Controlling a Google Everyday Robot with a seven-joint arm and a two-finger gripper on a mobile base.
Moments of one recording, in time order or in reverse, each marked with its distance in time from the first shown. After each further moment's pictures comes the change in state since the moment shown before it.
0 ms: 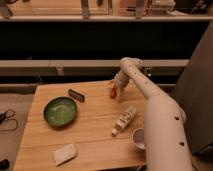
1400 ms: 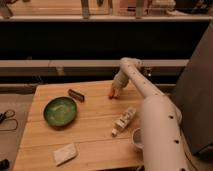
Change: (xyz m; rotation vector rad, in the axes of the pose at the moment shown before) arm 0.005 0.000 0.008 -0.015 -0.003 -0.002
